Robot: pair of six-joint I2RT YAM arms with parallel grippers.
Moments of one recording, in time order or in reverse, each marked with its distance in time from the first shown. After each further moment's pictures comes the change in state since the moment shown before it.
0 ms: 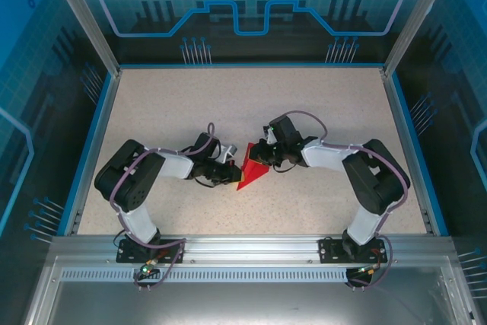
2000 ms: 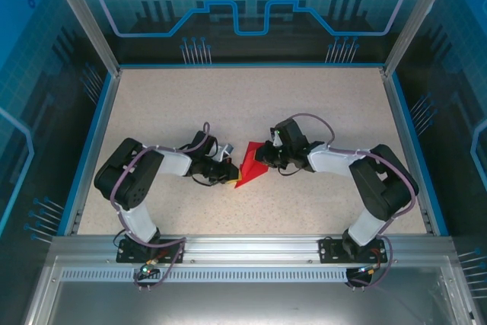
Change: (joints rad) left arm 0.039 0.016 0.025 -0.060 0.032 -0.031; right arm -0.009 -0.052 -0.081 0.044 0.053 0.008
